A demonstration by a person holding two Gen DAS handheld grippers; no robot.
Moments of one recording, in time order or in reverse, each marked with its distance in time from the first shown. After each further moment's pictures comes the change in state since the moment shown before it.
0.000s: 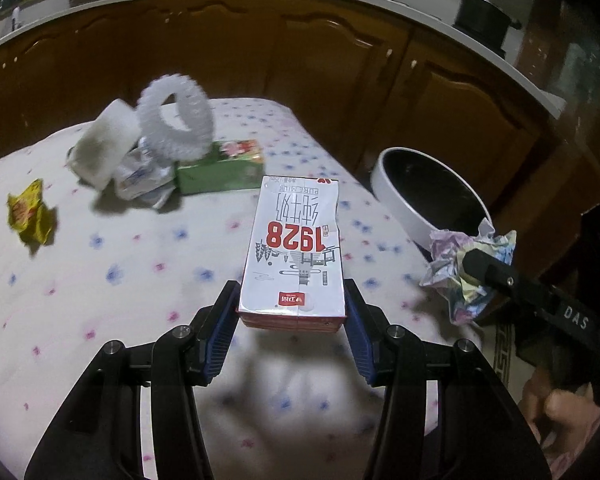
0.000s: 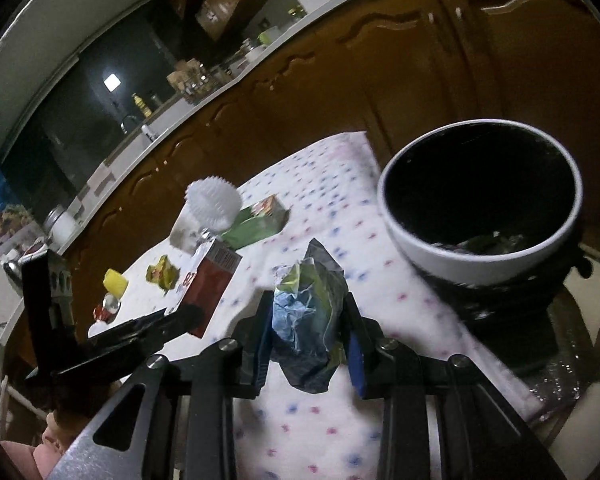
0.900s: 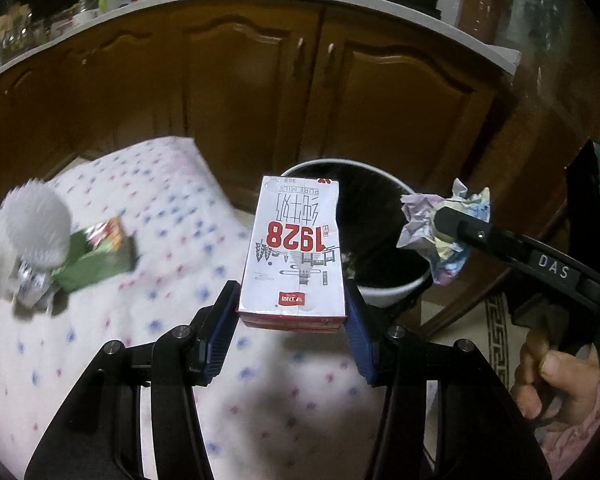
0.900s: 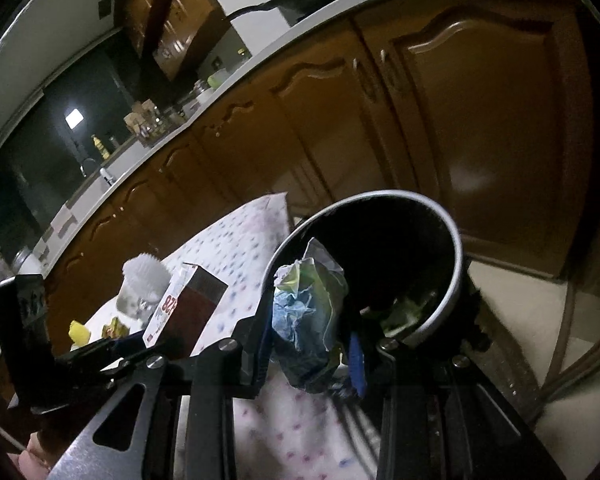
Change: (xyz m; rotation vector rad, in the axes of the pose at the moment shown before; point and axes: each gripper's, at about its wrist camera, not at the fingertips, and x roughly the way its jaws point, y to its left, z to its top) left arm 0.047 -0.109 0.059 0.206 0.008 -0.089; right arm -0.033 -0.078 0.065 0.044 -0.113 -0.144
